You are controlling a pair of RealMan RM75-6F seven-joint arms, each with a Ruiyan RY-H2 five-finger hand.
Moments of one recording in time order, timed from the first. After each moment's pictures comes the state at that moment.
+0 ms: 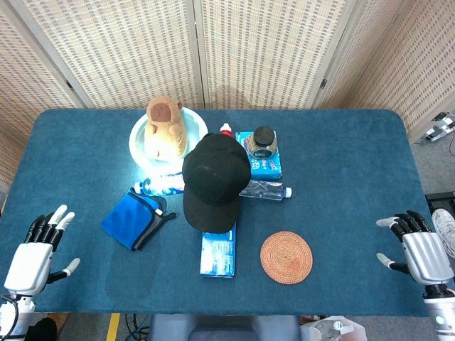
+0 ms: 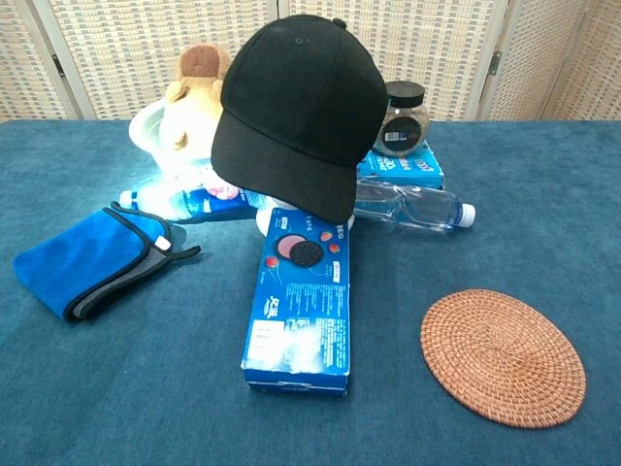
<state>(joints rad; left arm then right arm) -0.10 -1.13 -0.02 -1.75 1.55 1.49 0.14 0.07 -1.08 0.03 -1.63 -1.56 1.47 0.01</state>
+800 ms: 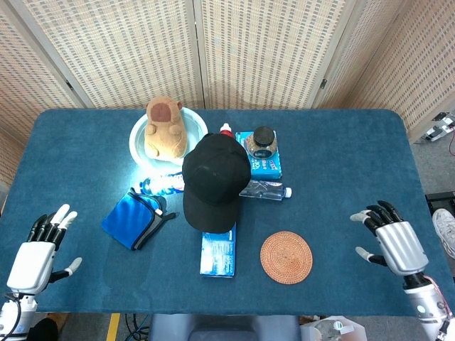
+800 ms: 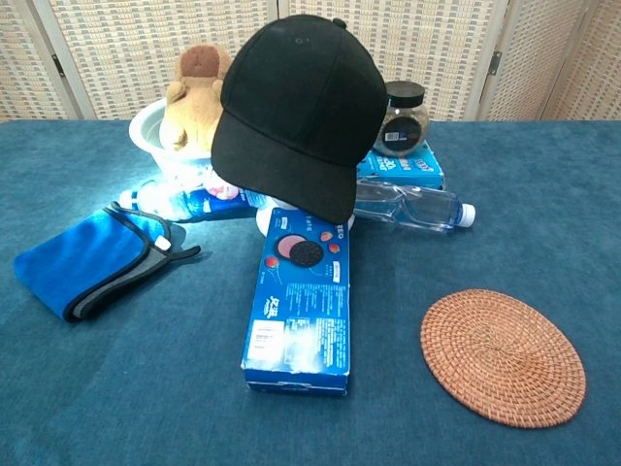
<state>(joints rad) -0.11 -1.14 -0.03 -1.76 1.55 1.48 0.16 0.17 -1.09 0.04 -1.64 -1.68 1.42 -0.02</state>
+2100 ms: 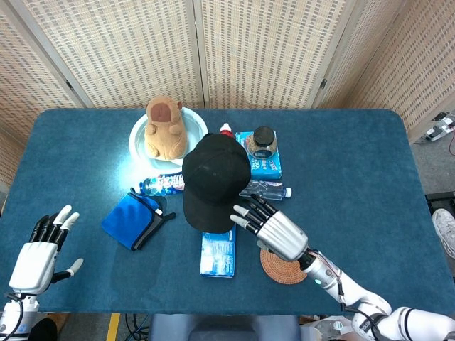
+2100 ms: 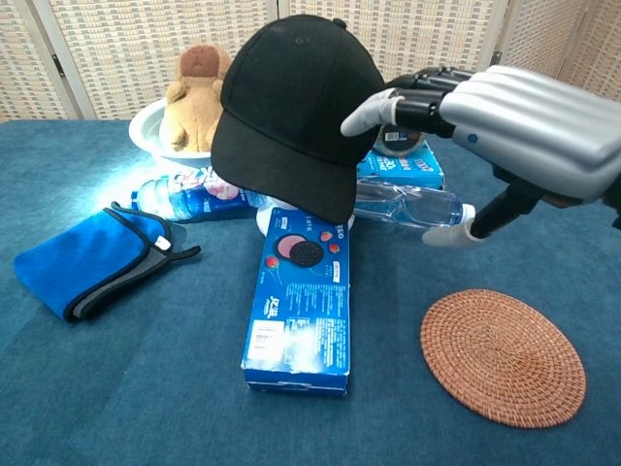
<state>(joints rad) -0.11 -1.14 -0.02 -1.77 1.54 1.47 0.18 0.55 -1.49 0.11 -1.51 -1.88 1.23 -0.24</state>
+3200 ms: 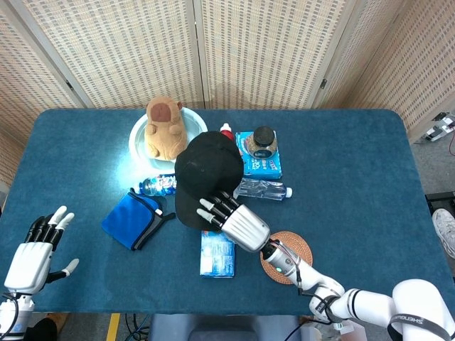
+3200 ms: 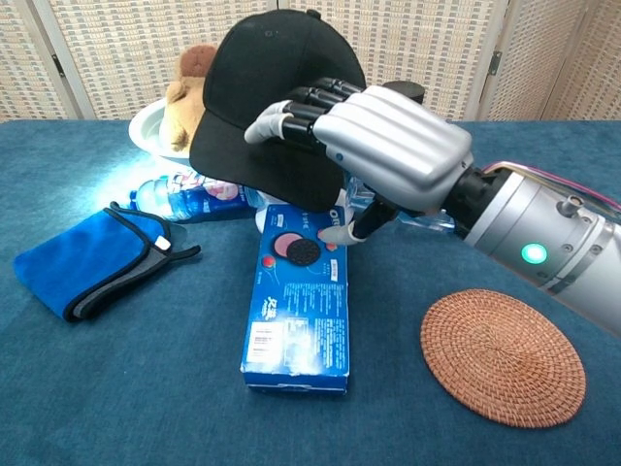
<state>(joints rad) -0.11 -1.13 -0.02 -1.73 1.52 1.47 0.12 0.72 -1.78 0.14 -1.22 -1.82 1.25 -0.26</state>
